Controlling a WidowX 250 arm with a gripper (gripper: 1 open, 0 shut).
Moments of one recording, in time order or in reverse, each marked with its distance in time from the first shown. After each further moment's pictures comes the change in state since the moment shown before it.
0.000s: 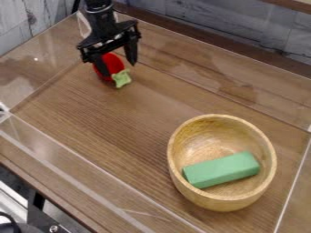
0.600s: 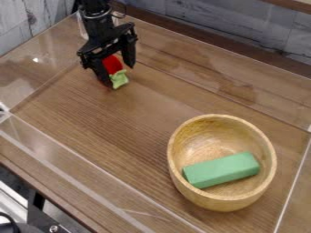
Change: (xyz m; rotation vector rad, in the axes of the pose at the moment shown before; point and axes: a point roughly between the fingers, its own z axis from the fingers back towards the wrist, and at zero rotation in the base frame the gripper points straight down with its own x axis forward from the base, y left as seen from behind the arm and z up) arm 0.005 0.011 -0.004 -0.009 -0.006 0.145
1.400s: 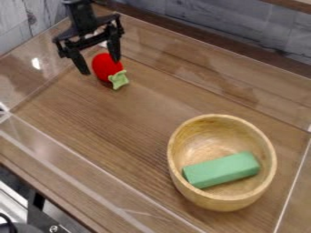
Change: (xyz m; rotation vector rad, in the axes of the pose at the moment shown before) arm -0.004 0.022 0.025 0.019 0.069 -0.166
